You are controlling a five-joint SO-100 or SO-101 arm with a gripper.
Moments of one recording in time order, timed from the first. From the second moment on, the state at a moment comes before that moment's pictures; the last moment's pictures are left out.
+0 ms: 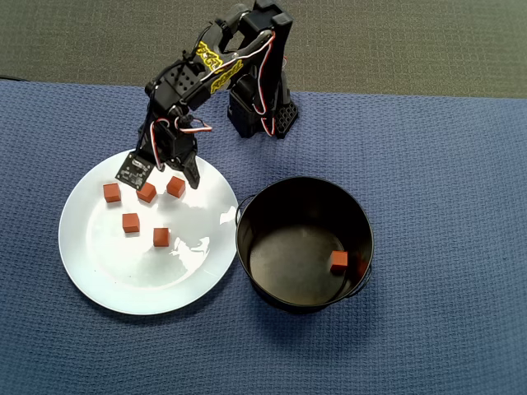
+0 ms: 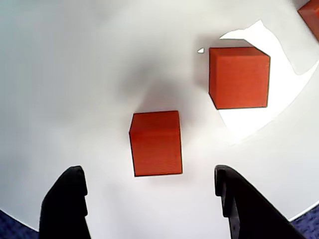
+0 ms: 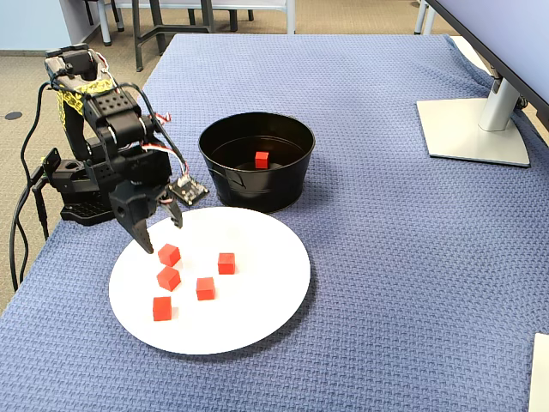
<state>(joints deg) 48.5 100.9 119.9 59.2 -114.4</state>
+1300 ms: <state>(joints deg) 45.0 102.7 125.0 53.1 -105.1</state>
